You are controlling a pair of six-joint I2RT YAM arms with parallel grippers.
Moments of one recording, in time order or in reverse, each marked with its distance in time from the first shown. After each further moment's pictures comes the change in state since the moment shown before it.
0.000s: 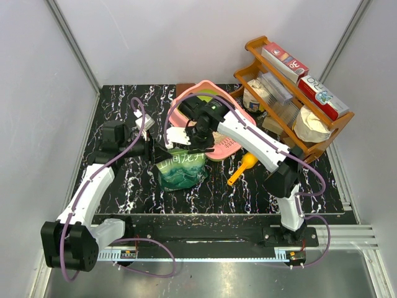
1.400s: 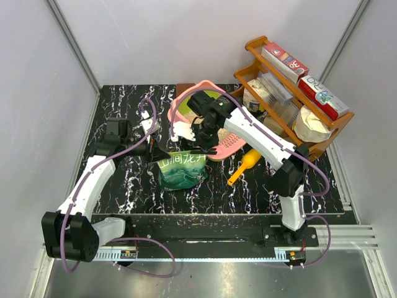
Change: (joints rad) left arm -0.015 0.080 0.097 -0.204 0.059 0.303; right arm -0.061 -0.035 -0.076 0.035 -0.093 0.056
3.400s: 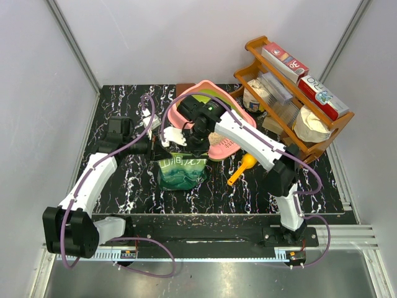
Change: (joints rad) left arm -0.019 0.030 0.018 0.010 -0.020 -0.148; right arm 0.066 0.067 0.057 0.001 -0.038 0.029
